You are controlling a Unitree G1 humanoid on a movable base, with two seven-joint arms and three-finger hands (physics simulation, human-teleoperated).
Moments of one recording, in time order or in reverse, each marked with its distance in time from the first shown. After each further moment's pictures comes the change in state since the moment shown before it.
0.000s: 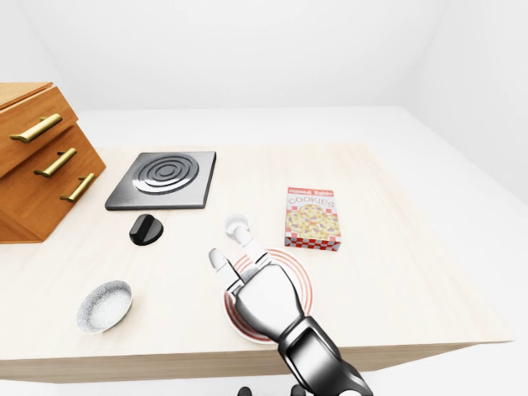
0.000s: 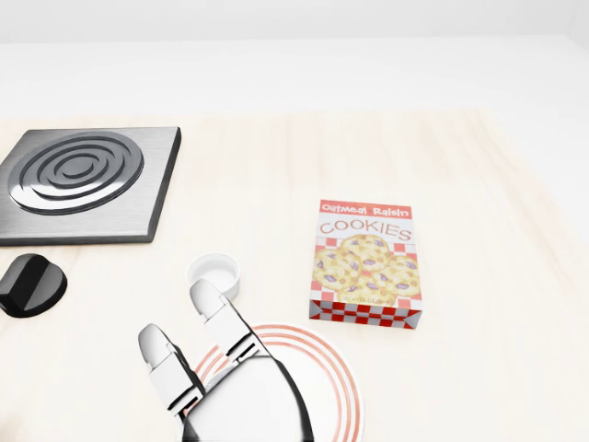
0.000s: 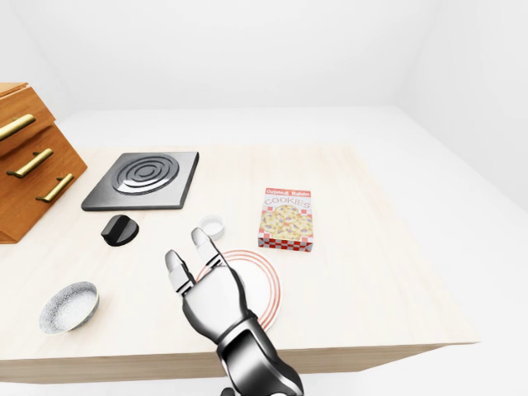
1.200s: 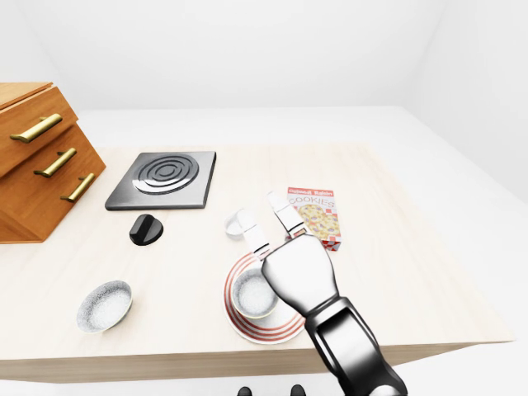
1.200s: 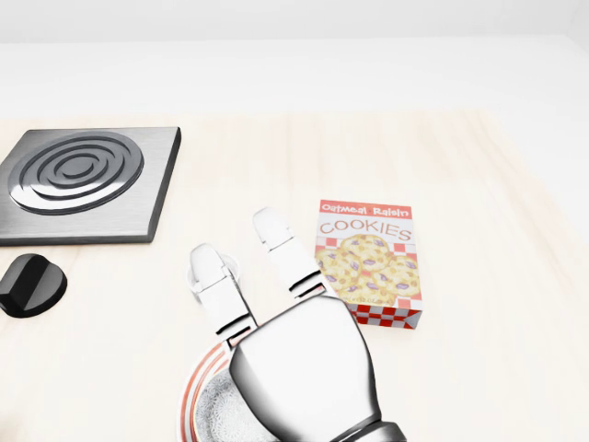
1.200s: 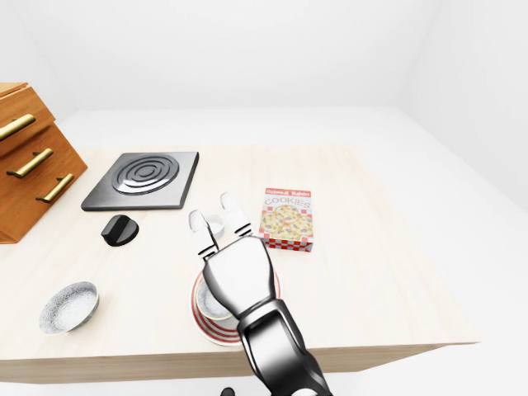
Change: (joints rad) left arm 0.004 0.000 0.001 0.000 -0.003 -0.003 -0.003; right arm -0.056 0.034 -0.144 -0.233 0.075 0.000 0.202
